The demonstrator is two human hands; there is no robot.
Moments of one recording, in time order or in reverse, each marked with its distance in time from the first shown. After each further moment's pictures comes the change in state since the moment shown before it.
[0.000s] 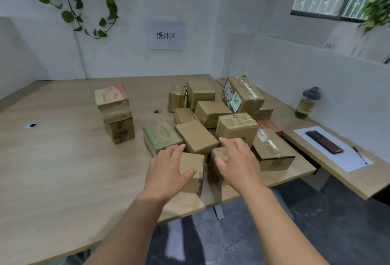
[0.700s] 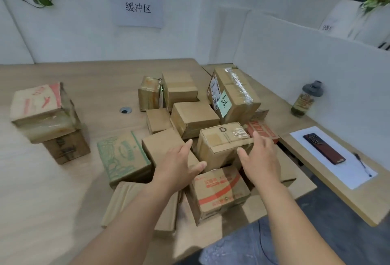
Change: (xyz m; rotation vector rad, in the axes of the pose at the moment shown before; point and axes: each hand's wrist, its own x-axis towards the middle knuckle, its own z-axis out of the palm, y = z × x) left_hand 0.178 0.041 0.090 -0.137 -0.274 0.016; right_hand 0.160 0.132 0.028 -0.001 0.034 0.402
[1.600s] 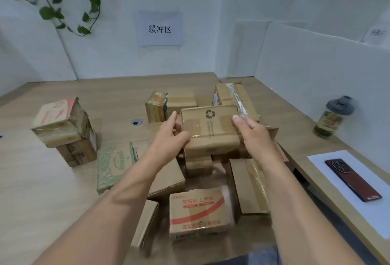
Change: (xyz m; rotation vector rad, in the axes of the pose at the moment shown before) left_hand 0.052 0.078 -0.040 -0.637 0.260 -0.182; right_hand 0.098 0.013 -0.059 0.777 -0.298 -0.232
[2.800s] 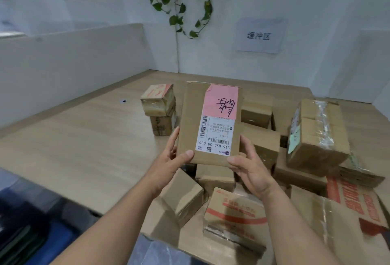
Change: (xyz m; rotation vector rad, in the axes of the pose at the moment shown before) left_hand -0.117 -0.062 -0.039 -0.312 0.366 -0.052; right_hand -0.006 0.031 0.106 0.638 -0.864 0.022
